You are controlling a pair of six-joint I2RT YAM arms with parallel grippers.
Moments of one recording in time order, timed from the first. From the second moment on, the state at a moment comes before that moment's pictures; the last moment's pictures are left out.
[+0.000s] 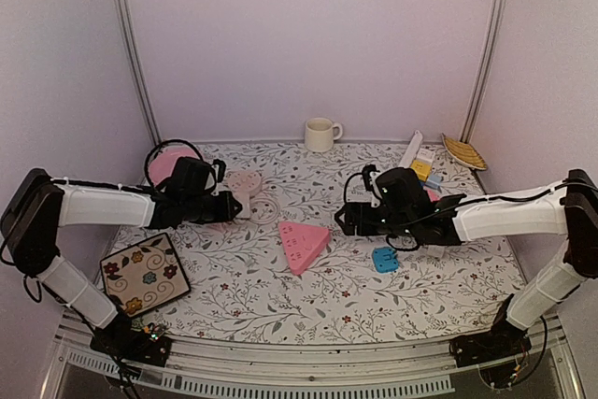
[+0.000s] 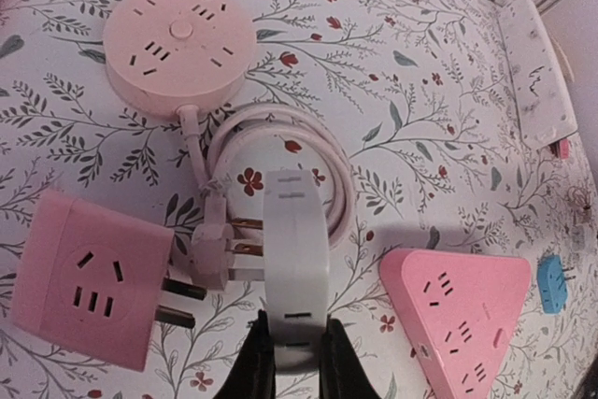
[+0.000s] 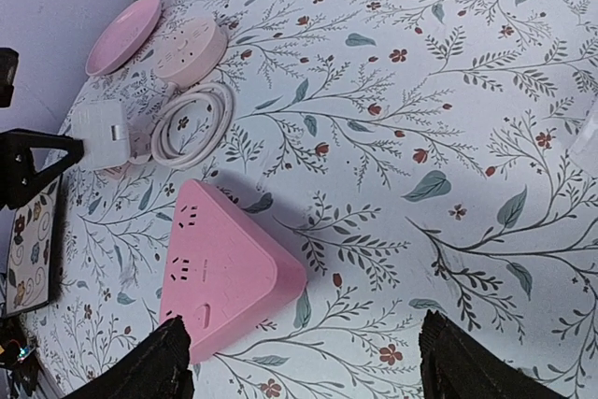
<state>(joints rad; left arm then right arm) -0.55 1.52 0.77 0.06 0.02 -0.51 0.86 1.54 0.85 0.05 0.15 0.60</state>
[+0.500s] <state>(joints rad) -0.55 1.42 0.61 0.02 0.12 -0.47 0.81 1.39 0.76 0.04 0.22 0.60</state>
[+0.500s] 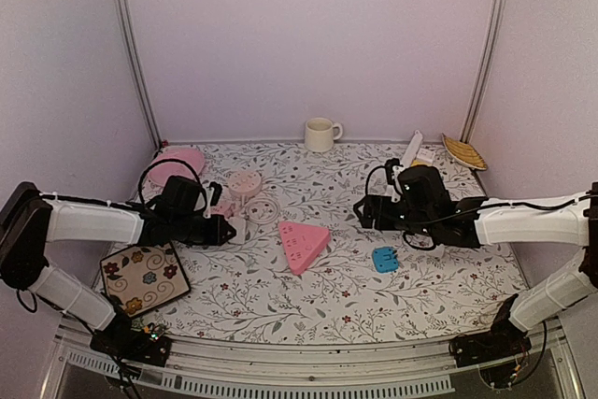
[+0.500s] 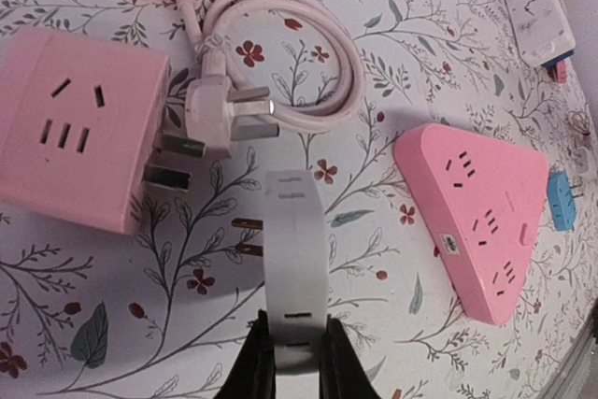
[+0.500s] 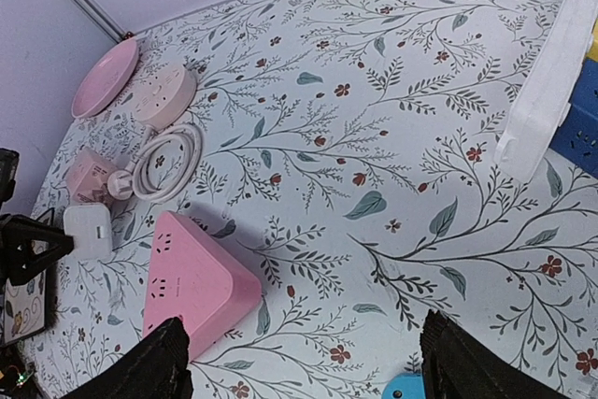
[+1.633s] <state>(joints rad) -0.55 1.19 0.67 -0.03 0.07 -0.51 0.56 1.39 0.79 -0.02 0.19 0.55</state>
